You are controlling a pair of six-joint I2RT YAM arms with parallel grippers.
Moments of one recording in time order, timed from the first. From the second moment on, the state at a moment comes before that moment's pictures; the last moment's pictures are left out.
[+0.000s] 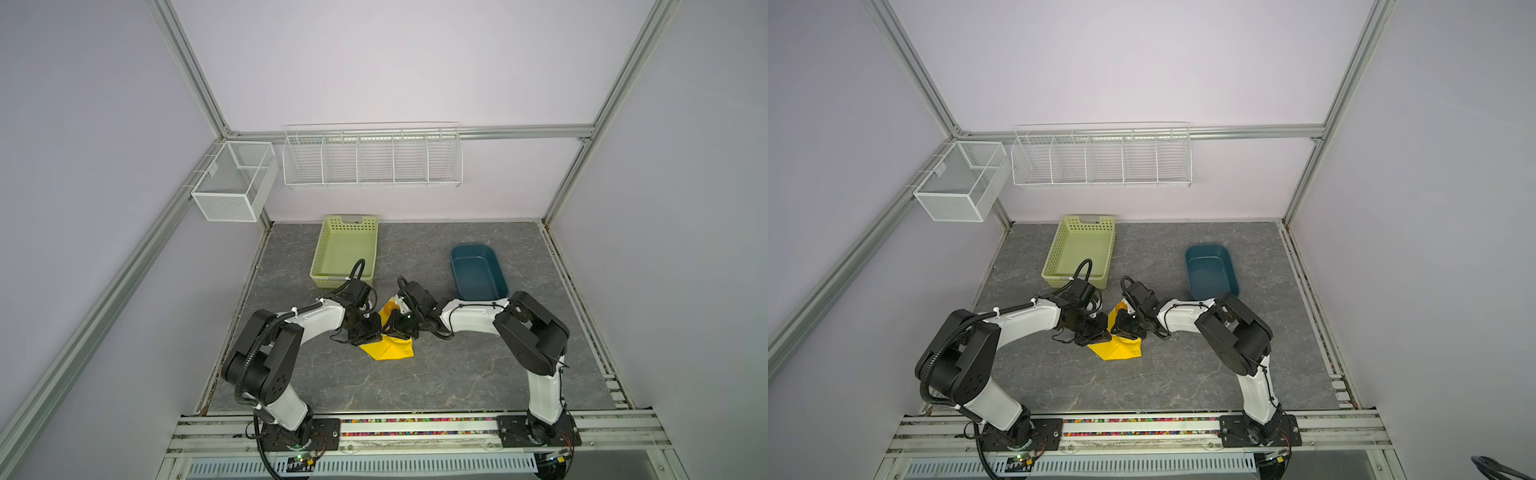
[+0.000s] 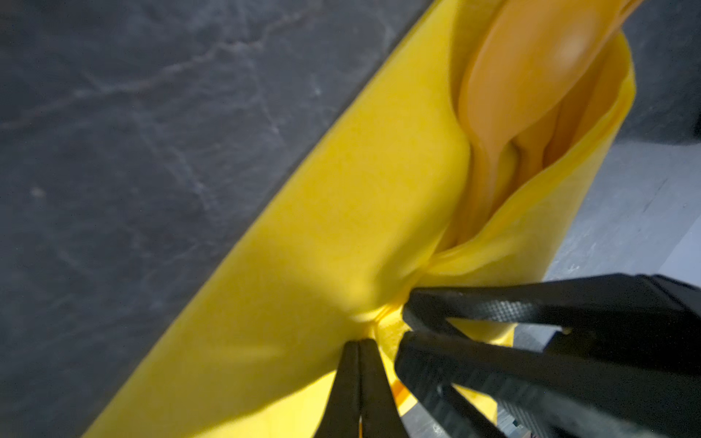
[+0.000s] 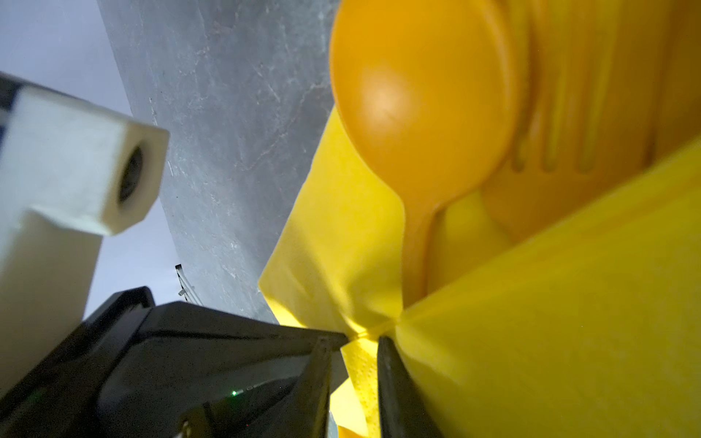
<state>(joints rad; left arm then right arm) -0.51 1.64 0.83 -0.48 0.42 -0.66 0.85 1.98 1.13 -0.07 -0.43 1.02</state>
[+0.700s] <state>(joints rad) -0.51 1.64 0.83 -0.48 0.42 -0.65 0.85 1.94 1.13 -0.13 -0.40 1.01</state>
